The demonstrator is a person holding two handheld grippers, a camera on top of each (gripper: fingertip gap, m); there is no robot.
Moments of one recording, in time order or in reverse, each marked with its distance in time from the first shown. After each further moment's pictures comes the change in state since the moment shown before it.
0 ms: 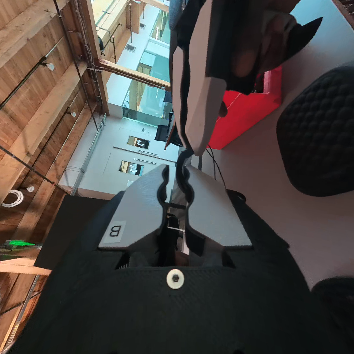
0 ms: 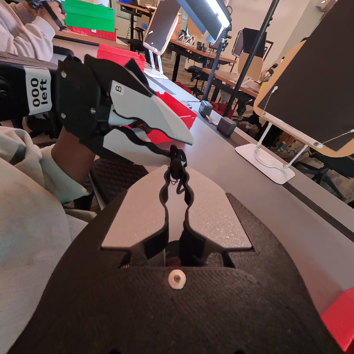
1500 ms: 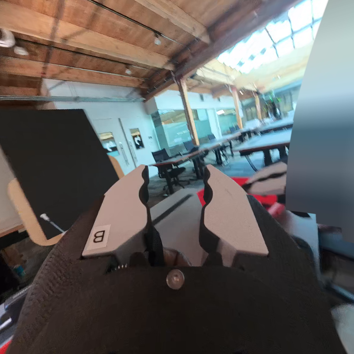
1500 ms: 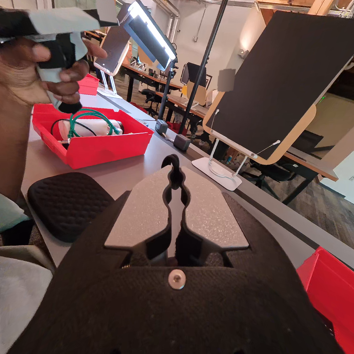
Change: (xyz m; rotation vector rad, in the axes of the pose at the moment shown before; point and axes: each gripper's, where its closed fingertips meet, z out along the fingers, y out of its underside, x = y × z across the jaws) left arm -0.115 0.044 -0.093 0.243 -0.301 -0.969; right arm 0.041 -0.011 -0.004 0.111 0.261 -0.069
